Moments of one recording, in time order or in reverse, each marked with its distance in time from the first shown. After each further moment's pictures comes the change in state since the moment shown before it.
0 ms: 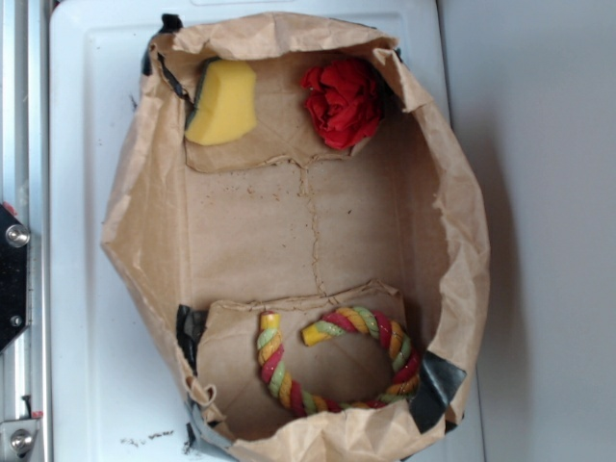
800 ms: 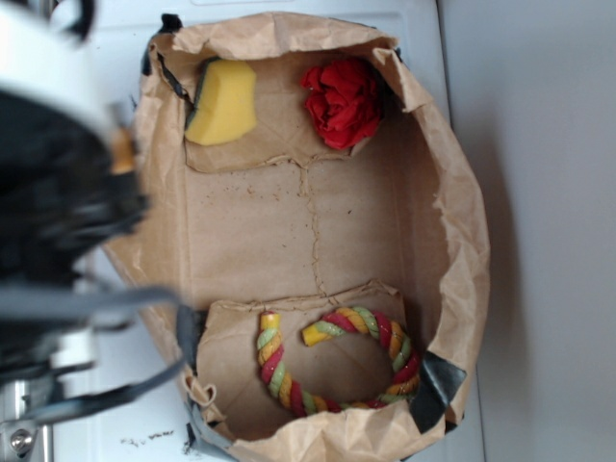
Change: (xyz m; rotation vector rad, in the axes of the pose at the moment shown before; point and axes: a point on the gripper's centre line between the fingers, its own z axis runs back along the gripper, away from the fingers) arm 0.075 0.029 -0.035 0.012 0.028 0.106
